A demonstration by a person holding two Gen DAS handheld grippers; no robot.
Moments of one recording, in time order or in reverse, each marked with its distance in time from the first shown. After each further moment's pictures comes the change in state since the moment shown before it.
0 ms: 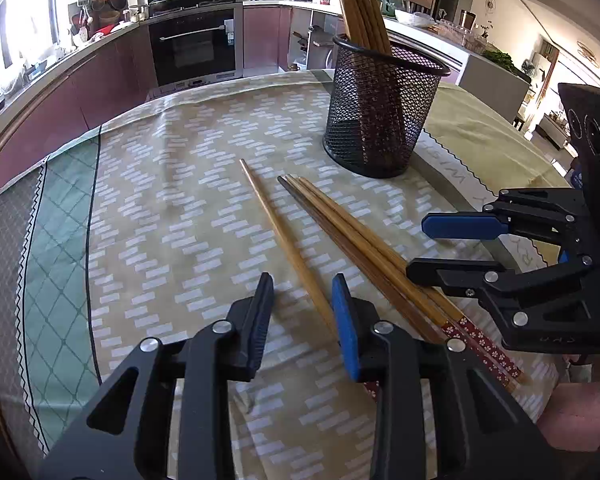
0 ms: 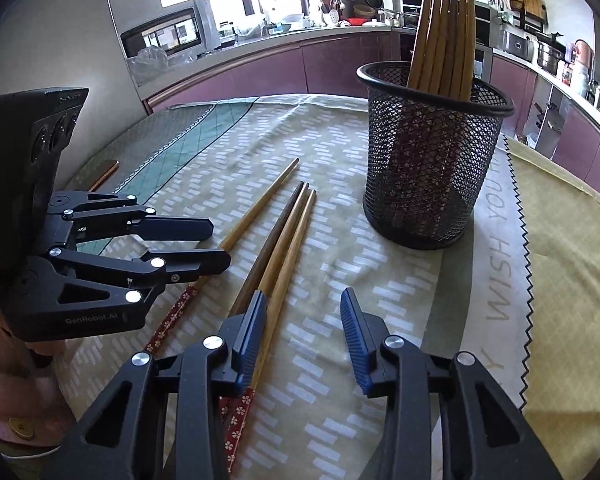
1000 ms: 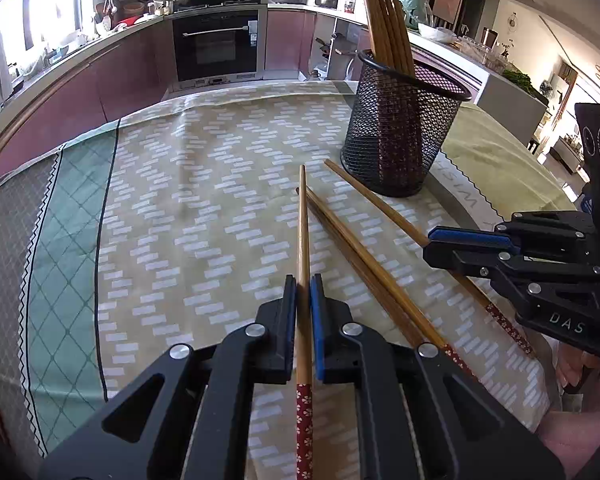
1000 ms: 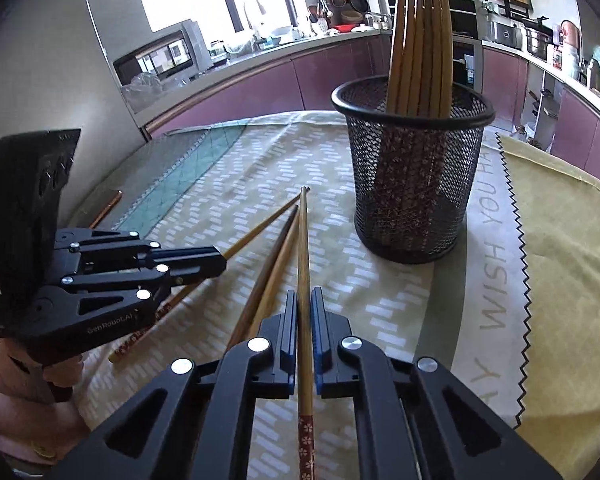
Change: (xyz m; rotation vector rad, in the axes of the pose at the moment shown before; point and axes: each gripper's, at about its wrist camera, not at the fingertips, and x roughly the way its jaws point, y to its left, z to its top) left arm -0.002 0.002 0.002 -0.081 -0.024 0.037; right arm -0.009 -0.015 0.005 0.074 -0.049 0.049
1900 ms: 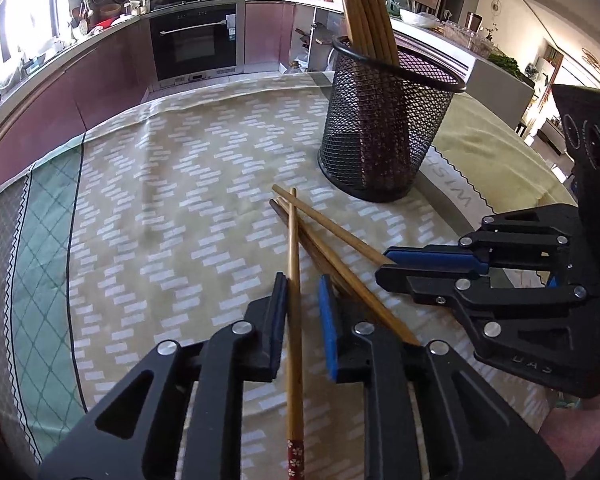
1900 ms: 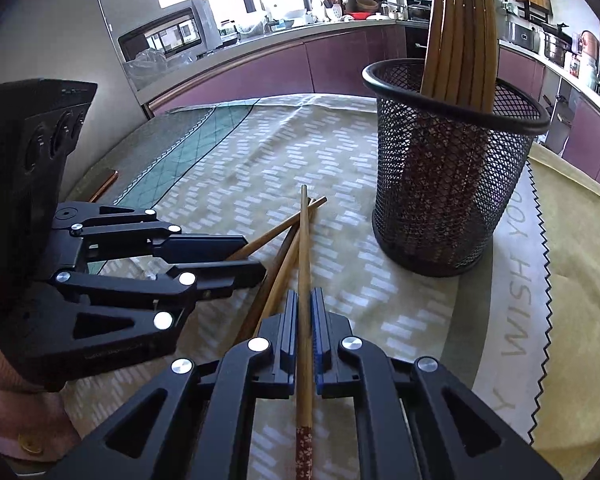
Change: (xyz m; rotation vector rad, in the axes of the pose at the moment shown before) left arm 0.023 -0.010 0.018 0.049 0.040 -0.031; right arm 0.027 0.012 0.011 -0.054 0.064 -0.007
